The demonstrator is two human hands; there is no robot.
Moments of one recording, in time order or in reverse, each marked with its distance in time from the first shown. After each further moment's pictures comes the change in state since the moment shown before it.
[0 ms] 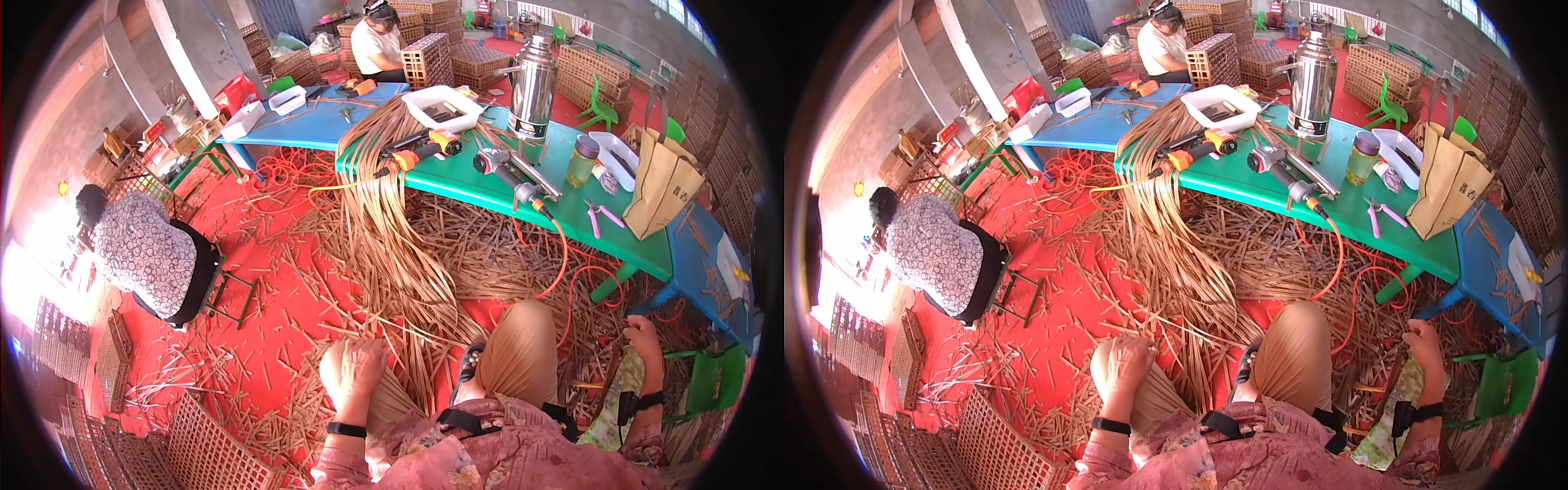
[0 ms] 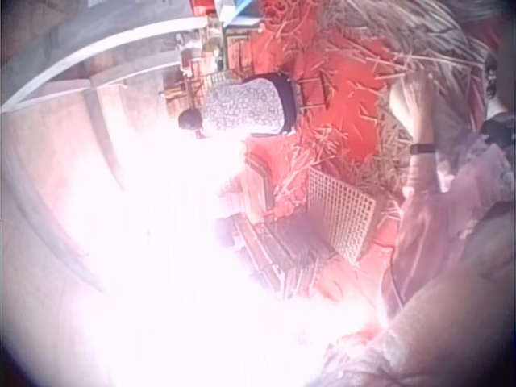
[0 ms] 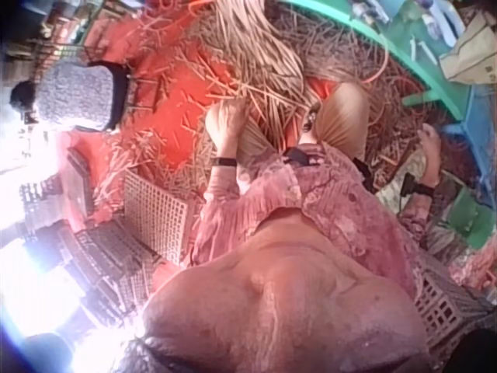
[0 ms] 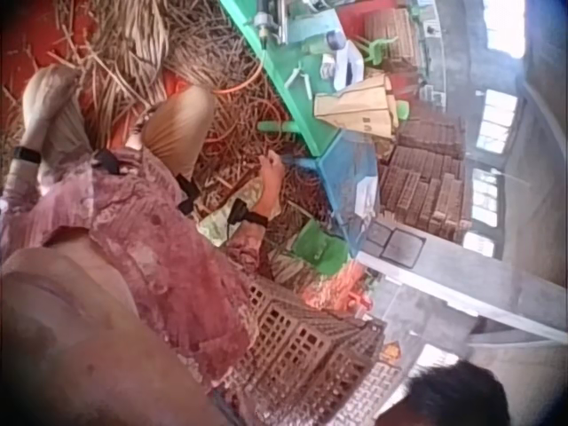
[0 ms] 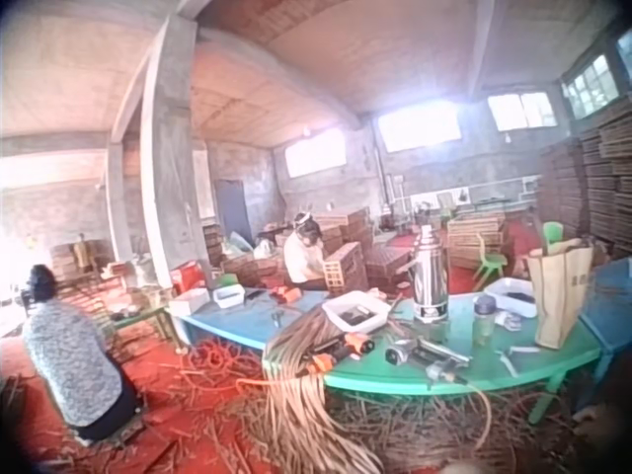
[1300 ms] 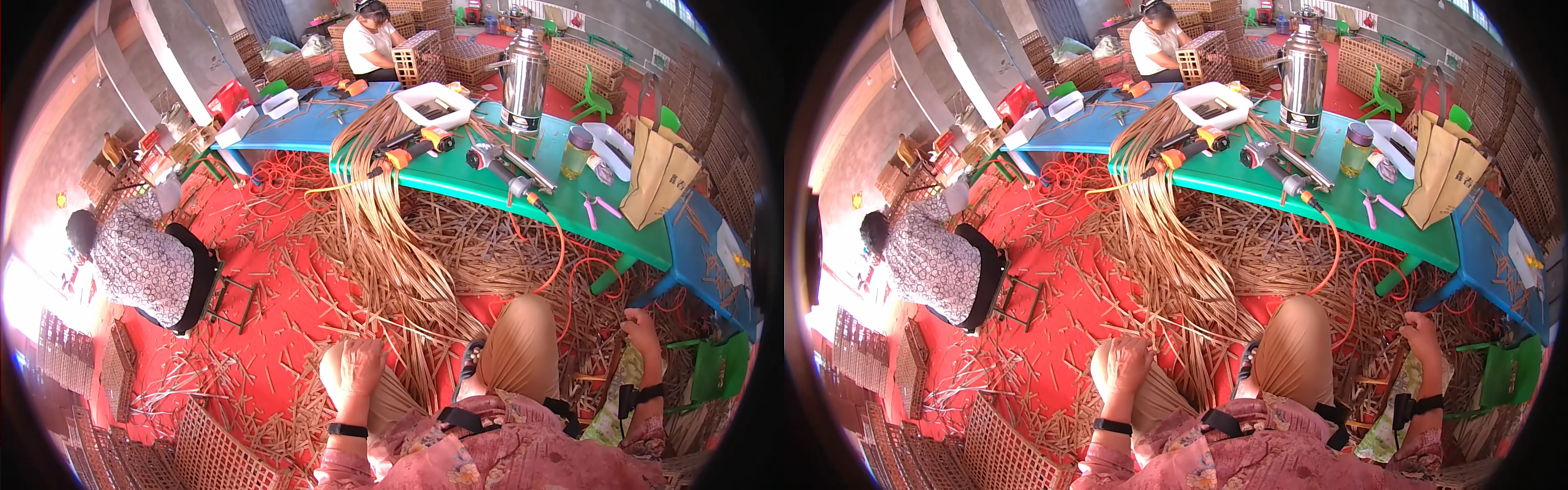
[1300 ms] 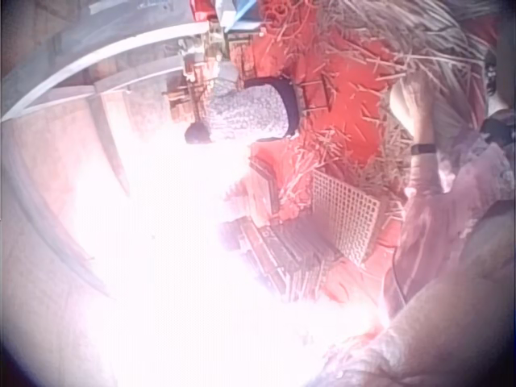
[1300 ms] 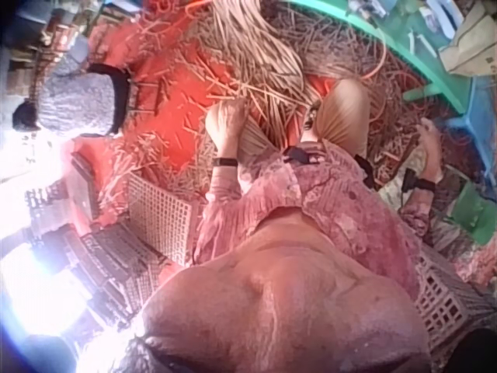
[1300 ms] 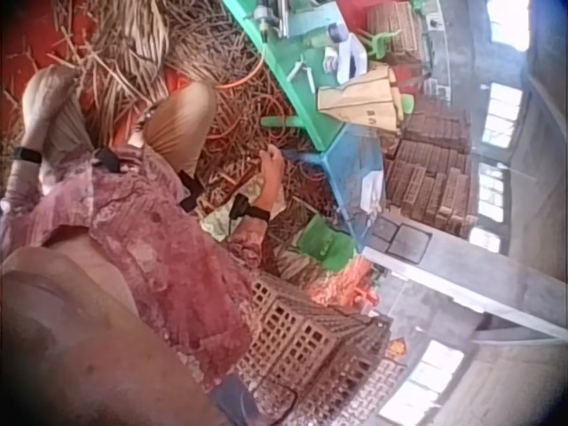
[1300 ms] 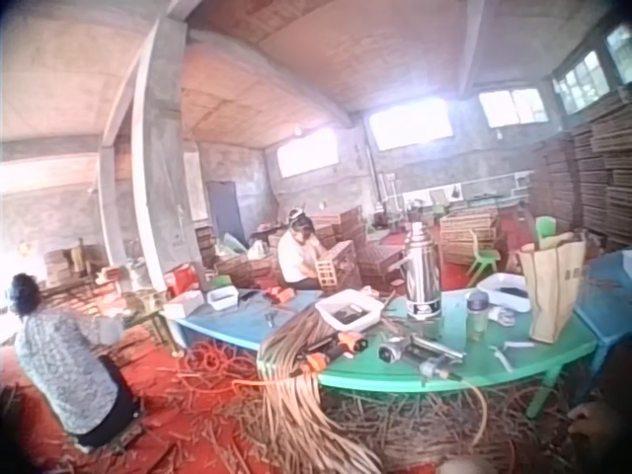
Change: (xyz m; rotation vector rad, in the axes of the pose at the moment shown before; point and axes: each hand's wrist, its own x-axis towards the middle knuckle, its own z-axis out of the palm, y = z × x) left_hand -0.001 -0.003 0.007 0.005 0.002 -0.017; right_hand 0.002 0.005 0.010 -0.078 0.009 -0.107
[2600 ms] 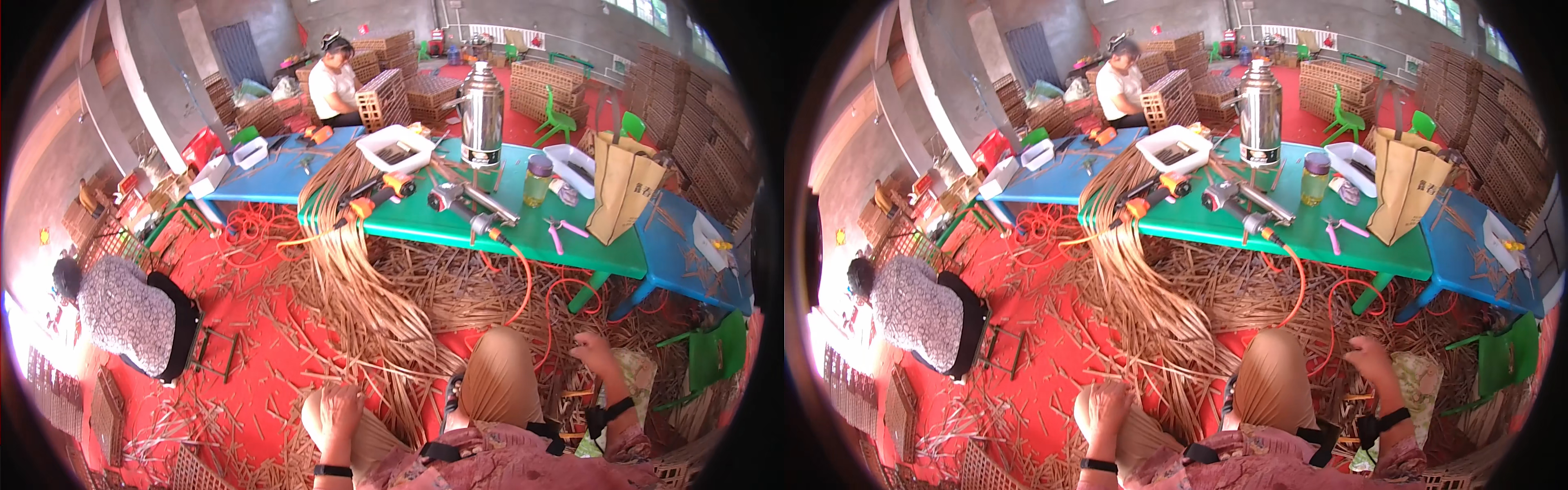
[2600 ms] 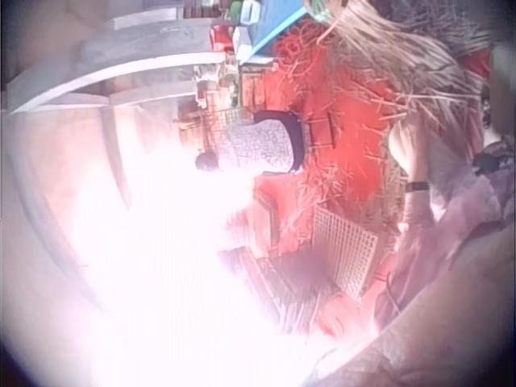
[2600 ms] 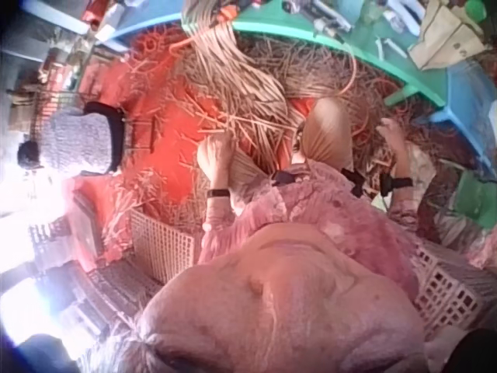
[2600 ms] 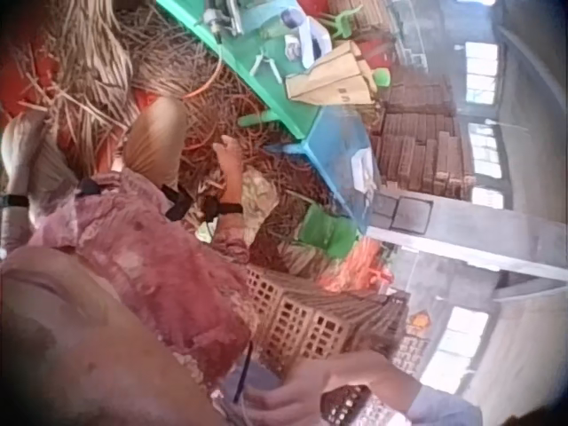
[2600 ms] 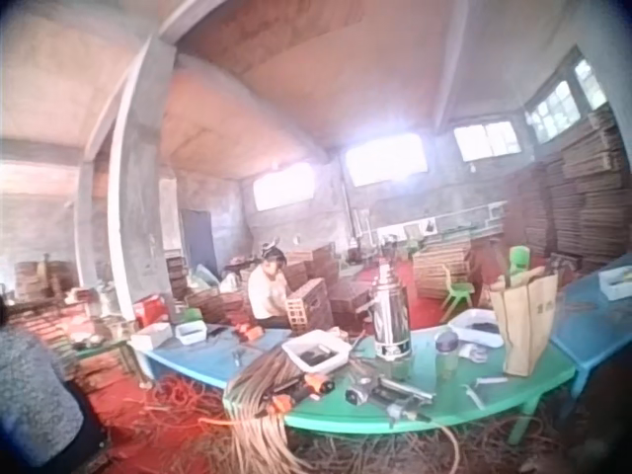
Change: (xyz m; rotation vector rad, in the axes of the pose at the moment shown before) left_hand -0.006 -0.008 0.012 0.021 -0.006 -0.026; right_hand -0.021 -0.055 0.046 0.032 -0.102 -0.047
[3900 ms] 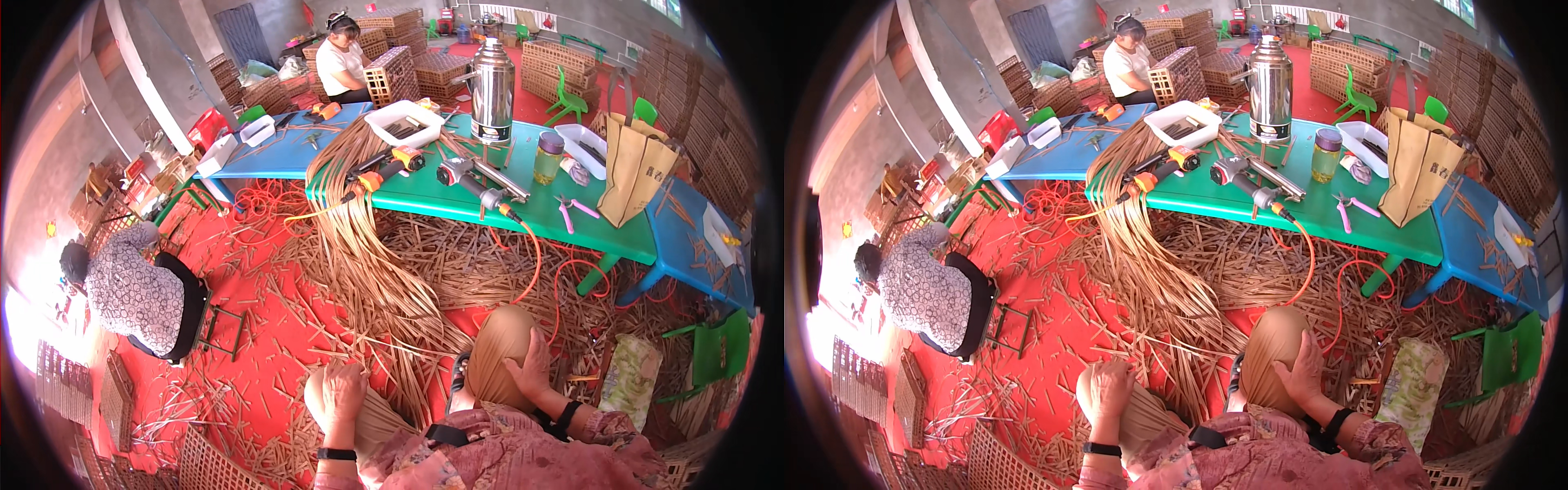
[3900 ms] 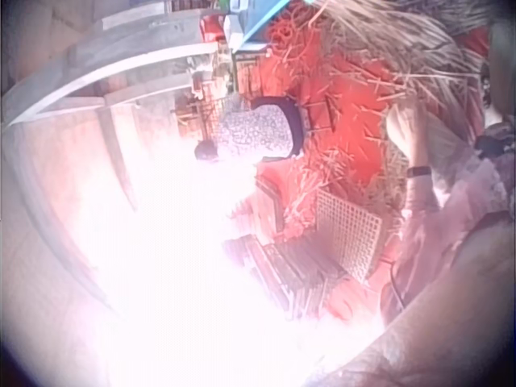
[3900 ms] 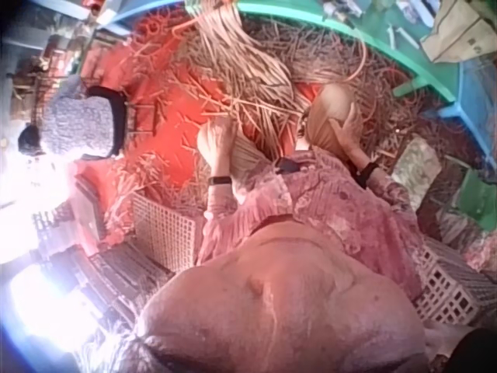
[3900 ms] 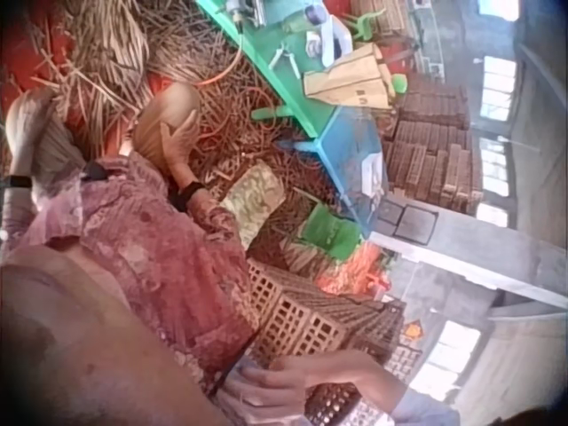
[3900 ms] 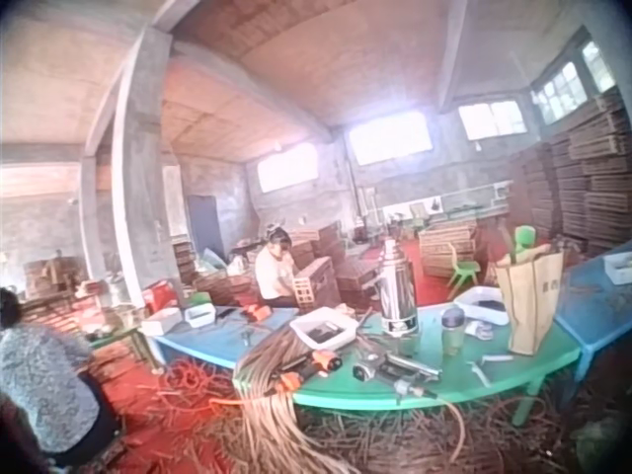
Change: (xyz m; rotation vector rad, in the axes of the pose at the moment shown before) left_hand 0.000 0.017 -0.029 0.017 0.028 0.002; right_hand -0.047 -0.047 0.169 -0.189 0.204 -0.307
